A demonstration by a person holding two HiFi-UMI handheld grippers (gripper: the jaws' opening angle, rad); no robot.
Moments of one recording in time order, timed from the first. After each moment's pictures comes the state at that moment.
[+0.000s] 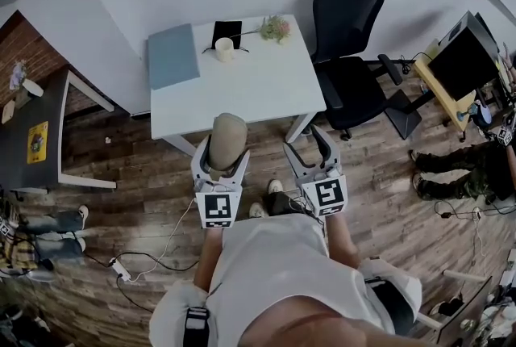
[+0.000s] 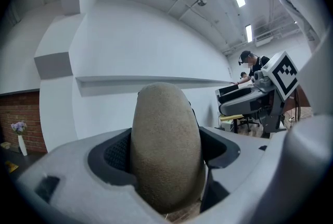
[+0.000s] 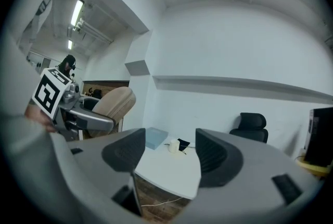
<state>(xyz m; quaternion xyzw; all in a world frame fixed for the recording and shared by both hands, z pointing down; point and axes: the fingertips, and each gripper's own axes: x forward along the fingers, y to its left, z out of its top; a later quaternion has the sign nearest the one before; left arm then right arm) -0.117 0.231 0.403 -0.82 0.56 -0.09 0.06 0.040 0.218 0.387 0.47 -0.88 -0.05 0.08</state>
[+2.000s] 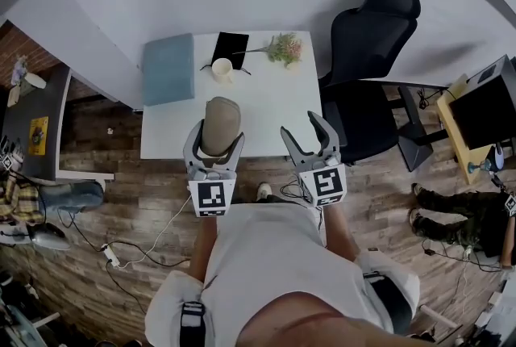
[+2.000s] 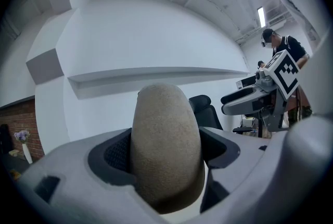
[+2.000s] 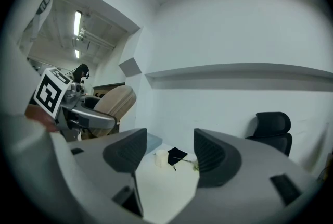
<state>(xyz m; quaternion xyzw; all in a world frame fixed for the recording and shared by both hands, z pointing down) -0.086 0.019 0.388 -0.77 0.62 -0.12 0.07 0.071 -0.014 0.382 0.41 -0.91 -0.04 0.07</state>
